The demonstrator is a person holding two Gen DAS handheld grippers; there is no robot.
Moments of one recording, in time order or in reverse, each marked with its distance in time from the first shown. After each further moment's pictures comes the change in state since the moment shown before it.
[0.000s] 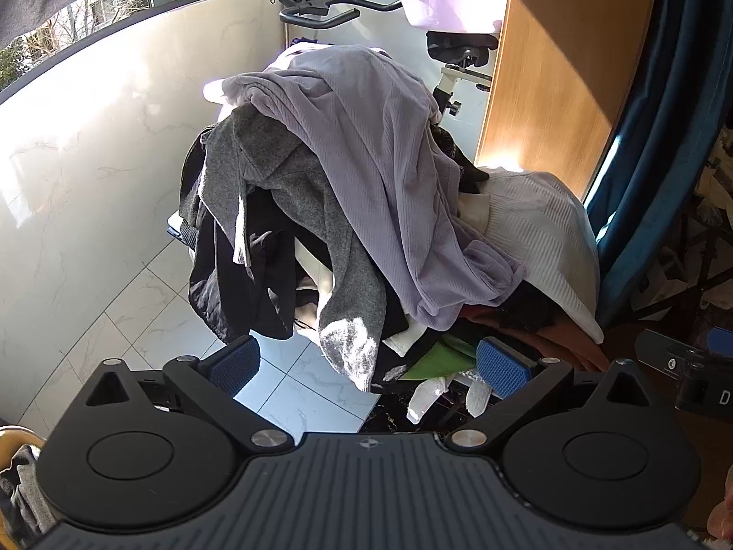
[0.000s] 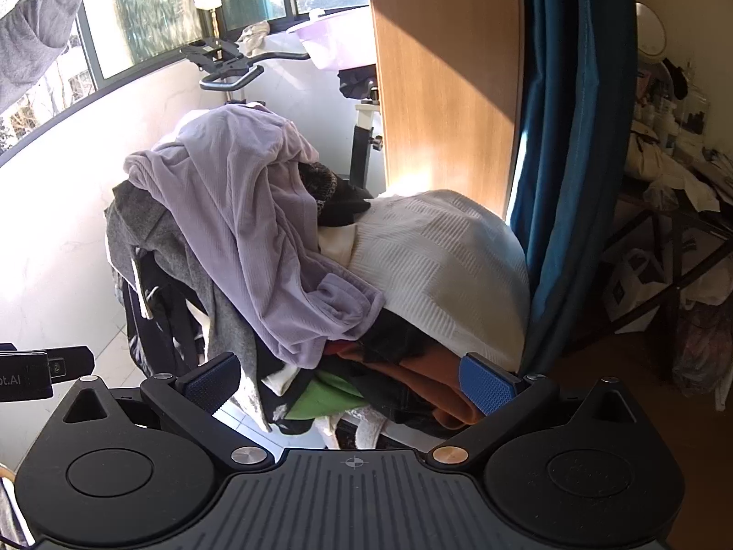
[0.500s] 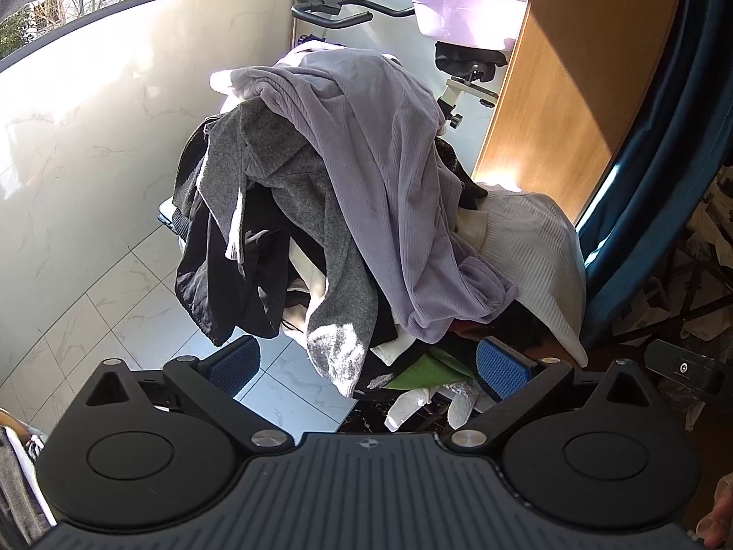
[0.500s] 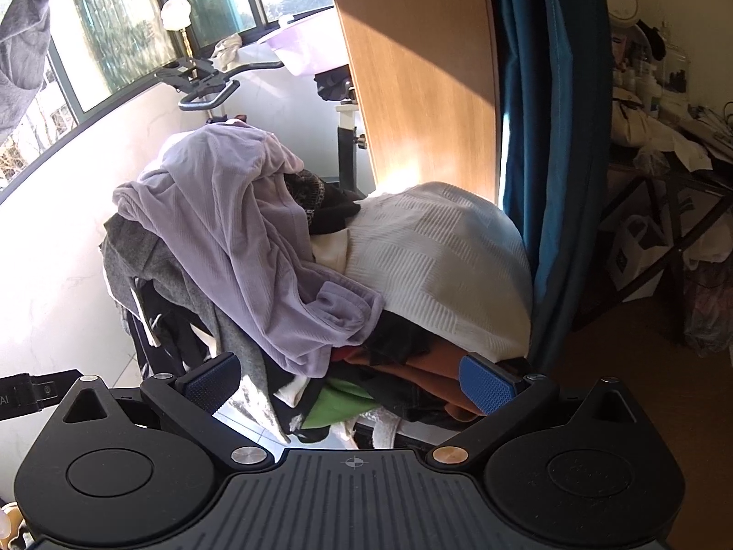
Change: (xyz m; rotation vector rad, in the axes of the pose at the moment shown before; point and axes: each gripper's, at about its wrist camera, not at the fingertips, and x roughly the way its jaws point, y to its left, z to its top) left arm 0.004 0.019 0.008 -0.073 0.002 -0.054; right arm 0.000 -0.008 0.006 0.094 0.024 0.001
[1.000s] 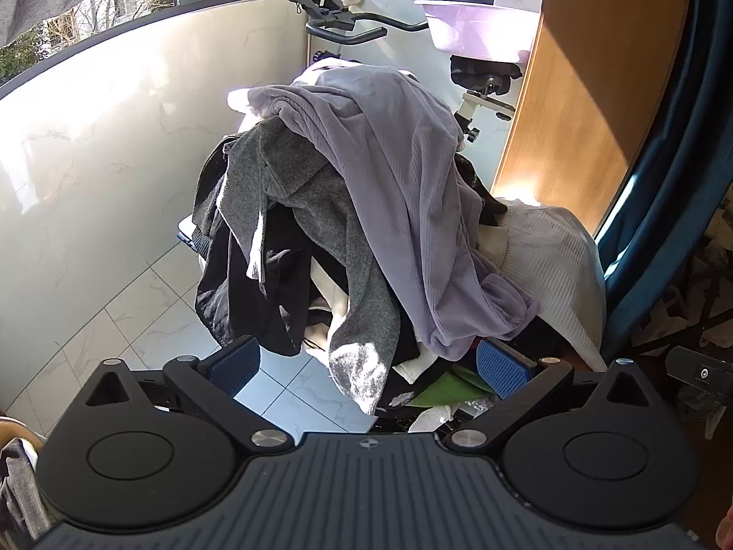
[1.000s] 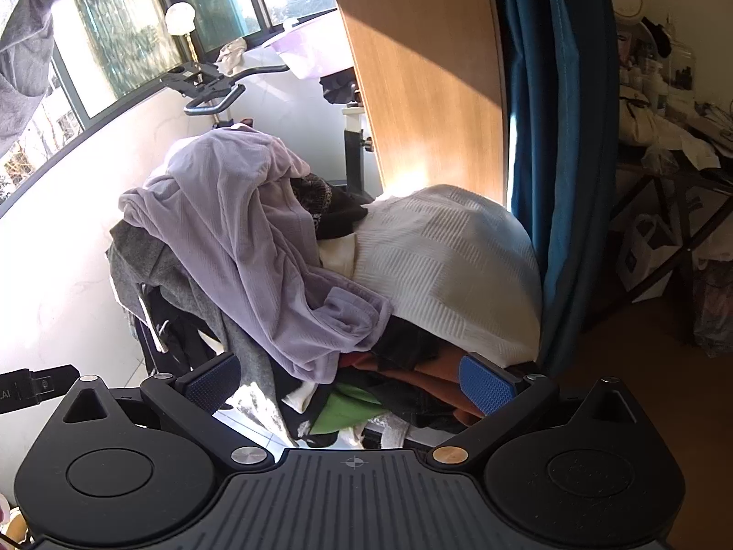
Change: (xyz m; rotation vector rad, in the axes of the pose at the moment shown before) left arm -0.001 0.005 0.007 0.007 -0.044 0.043; right arm 0.004 -0.003 0.004 -0.001 -0.028 0.022
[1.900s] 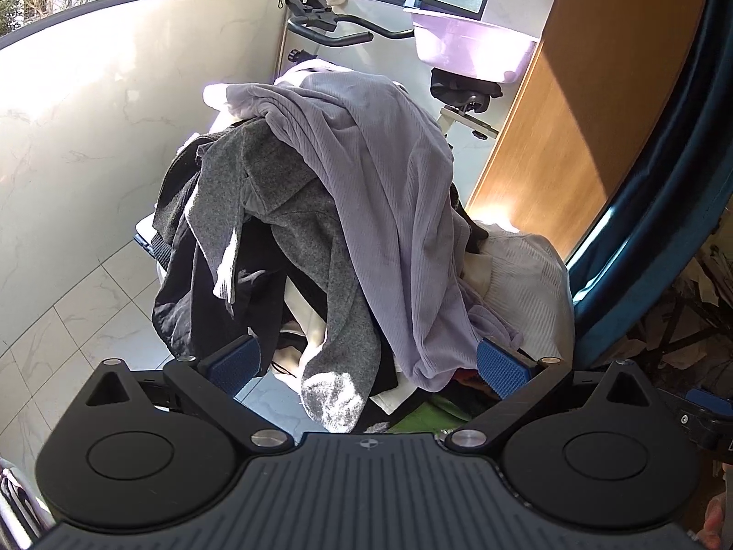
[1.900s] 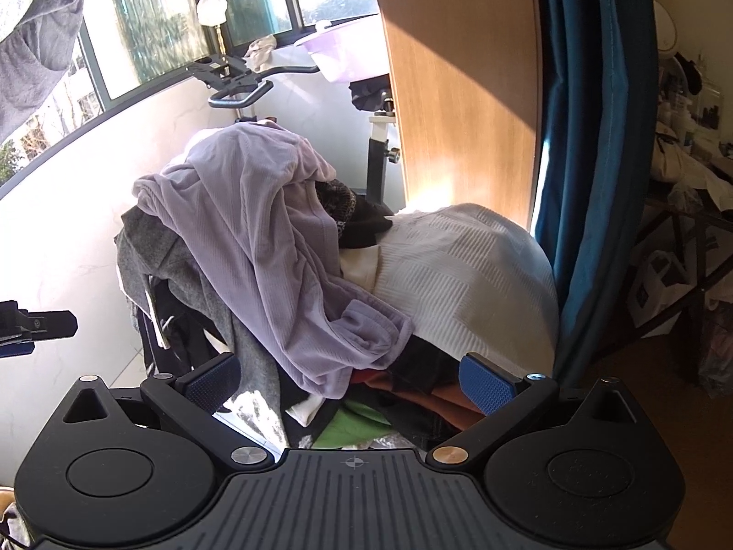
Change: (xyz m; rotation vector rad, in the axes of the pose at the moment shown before) left arm 0.043 0.051 0.034 -0.045 0.001 -0.160; right arm 0.023 0.028 0.003 -0.074 -0.026 -0.003
